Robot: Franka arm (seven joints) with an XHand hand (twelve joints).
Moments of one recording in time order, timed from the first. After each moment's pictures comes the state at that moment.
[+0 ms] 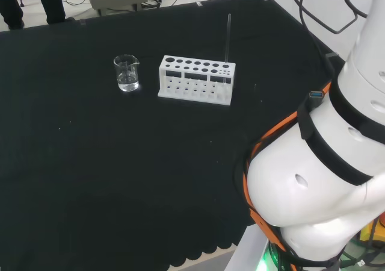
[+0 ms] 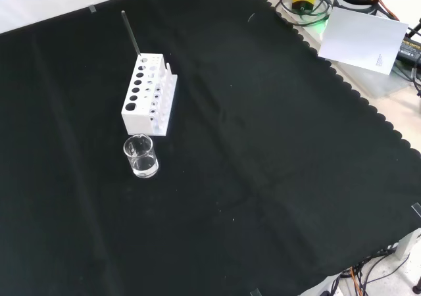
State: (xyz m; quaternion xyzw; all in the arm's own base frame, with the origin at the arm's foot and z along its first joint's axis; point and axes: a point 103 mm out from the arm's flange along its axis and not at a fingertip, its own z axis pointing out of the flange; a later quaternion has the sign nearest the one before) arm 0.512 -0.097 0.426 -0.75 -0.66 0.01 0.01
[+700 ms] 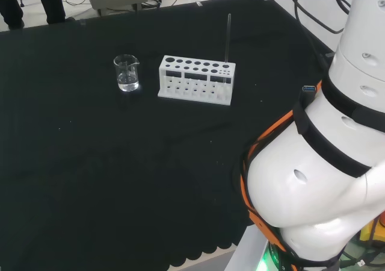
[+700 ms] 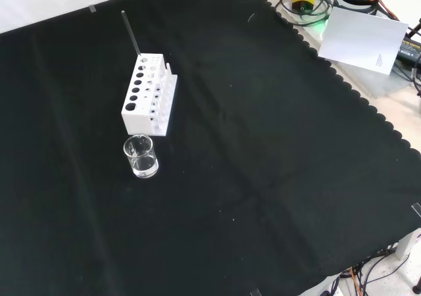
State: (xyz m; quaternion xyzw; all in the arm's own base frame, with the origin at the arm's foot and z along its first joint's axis) arm 0.530 -0.129 0.398 -0.76 -0.65 0.02 0.02
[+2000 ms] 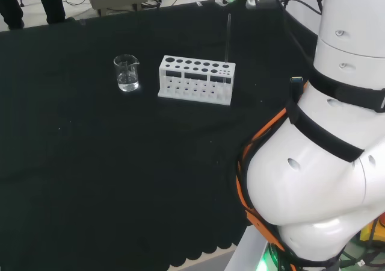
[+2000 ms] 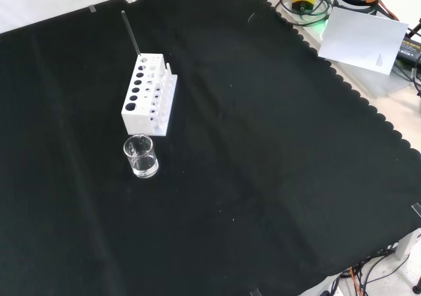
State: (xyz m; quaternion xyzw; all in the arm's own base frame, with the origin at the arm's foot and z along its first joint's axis) arm 0.555 -0.156 0.318 -0.75 -0.66 0.04 0.06
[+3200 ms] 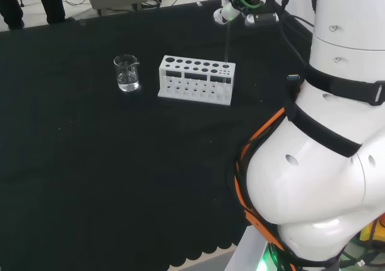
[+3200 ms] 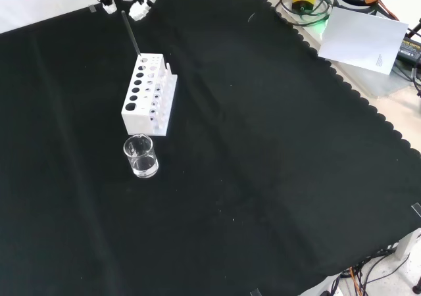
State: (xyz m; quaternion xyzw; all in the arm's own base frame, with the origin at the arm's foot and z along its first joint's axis) arm 0.553 -0.155 0.272 -0.74 -0.67 0.06 0.07
